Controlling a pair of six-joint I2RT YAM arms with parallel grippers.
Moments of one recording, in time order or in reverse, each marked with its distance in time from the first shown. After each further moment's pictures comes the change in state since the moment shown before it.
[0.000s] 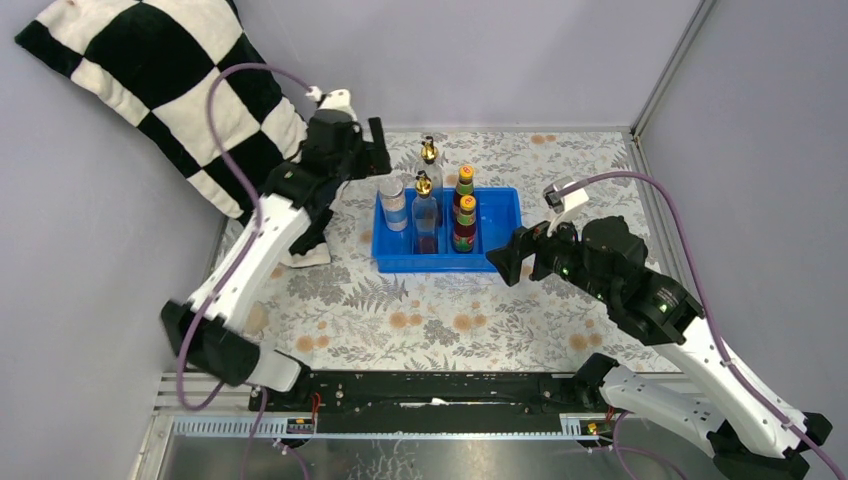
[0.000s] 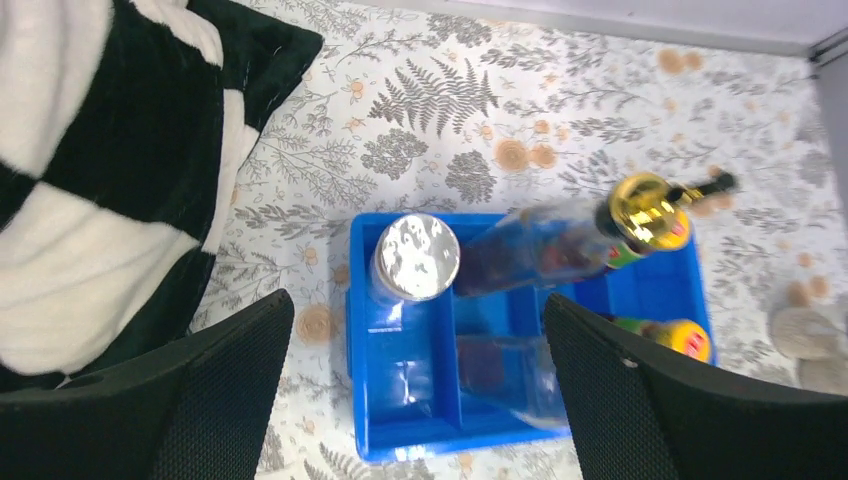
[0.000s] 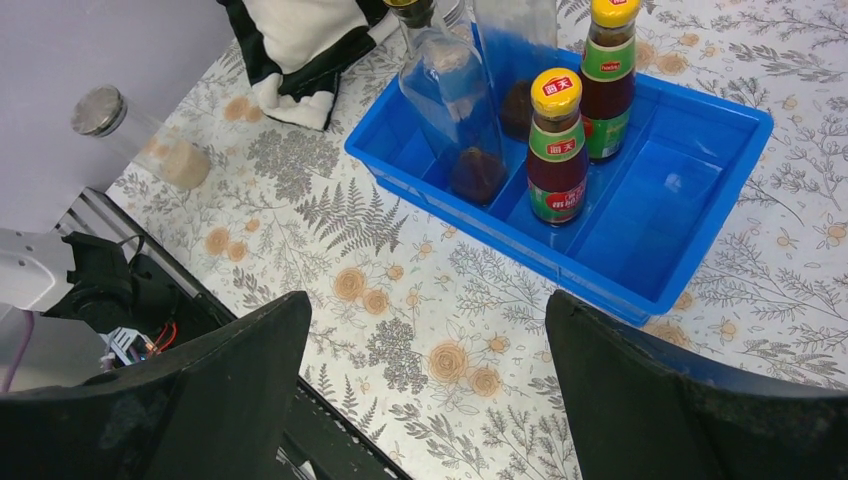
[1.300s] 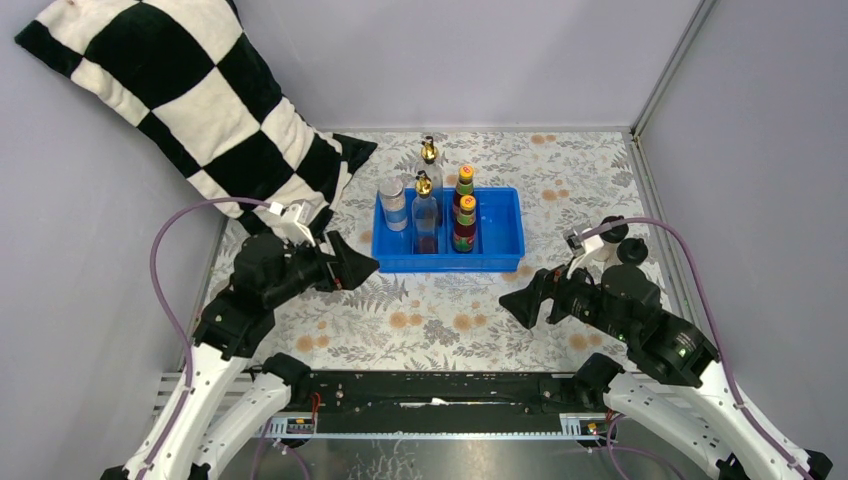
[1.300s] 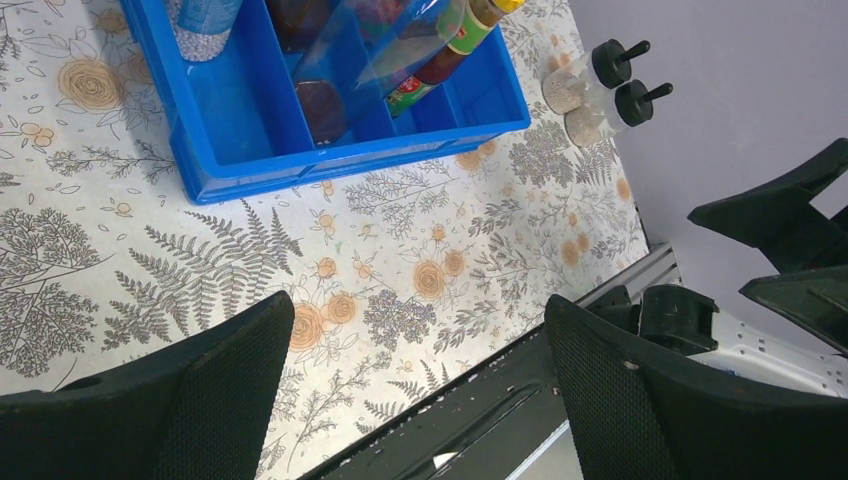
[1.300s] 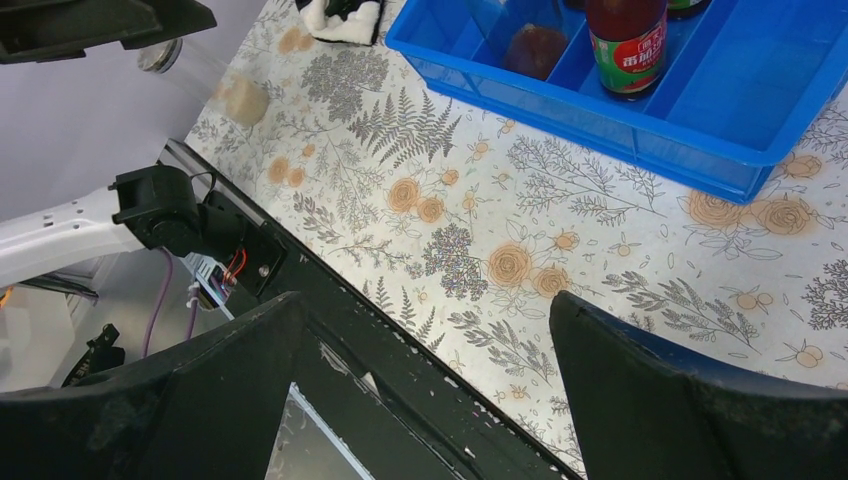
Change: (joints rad) left arm 0.000 -0.896 -0.723 -0.023 0.511 -0.200; right arm 0.000 -0.291 -0.244 -0.091 -0.113 0.193
